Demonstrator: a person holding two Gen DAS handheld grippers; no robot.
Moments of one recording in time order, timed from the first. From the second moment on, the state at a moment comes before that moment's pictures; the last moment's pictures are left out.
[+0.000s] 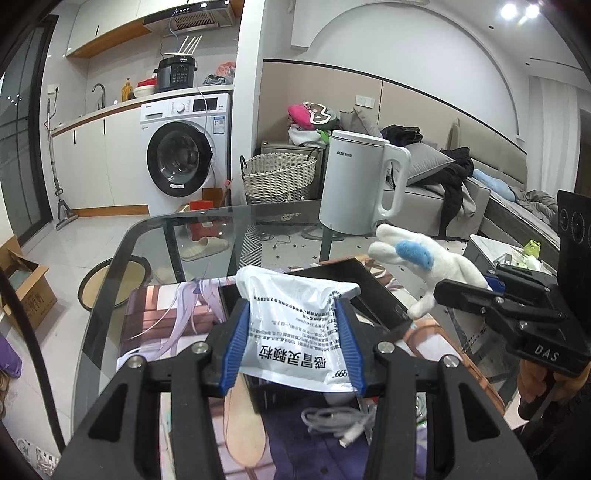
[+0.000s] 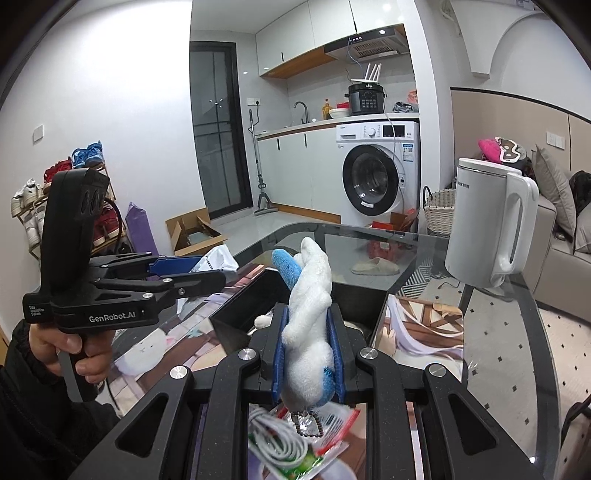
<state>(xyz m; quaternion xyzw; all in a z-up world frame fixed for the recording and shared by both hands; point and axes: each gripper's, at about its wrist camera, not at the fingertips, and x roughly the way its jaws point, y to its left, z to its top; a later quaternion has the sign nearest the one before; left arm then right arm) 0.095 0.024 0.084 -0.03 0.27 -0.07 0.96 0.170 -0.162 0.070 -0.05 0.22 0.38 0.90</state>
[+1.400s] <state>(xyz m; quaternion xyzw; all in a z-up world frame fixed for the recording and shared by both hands) 0.163 0.035 0.041 -0.03 0.29 -0.02 0.96 0.236 -0.106 0.019 -0.10 0.28 0.38 0.88</state>
